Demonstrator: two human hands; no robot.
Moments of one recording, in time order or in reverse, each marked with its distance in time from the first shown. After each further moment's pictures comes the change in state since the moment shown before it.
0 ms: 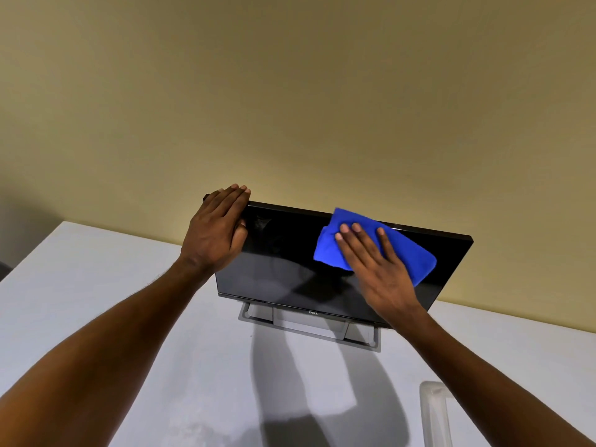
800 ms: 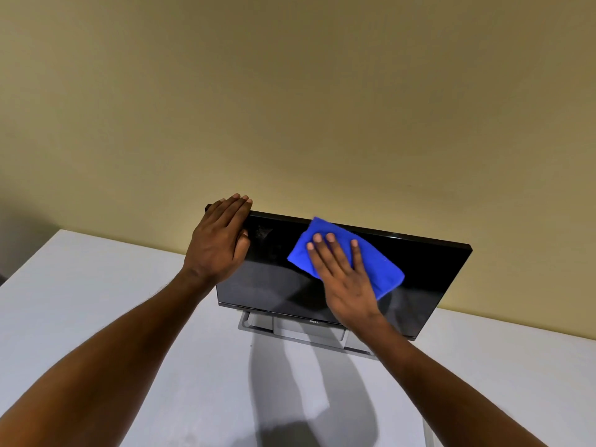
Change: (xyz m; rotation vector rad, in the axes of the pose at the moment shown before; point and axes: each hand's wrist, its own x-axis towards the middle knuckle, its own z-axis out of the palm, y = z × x) left_hand -0.001 0.000 0.002 -0.019 0.006 -0.008; right_hand 0.028 -0.056 0.023 0.098 0.032 0.068
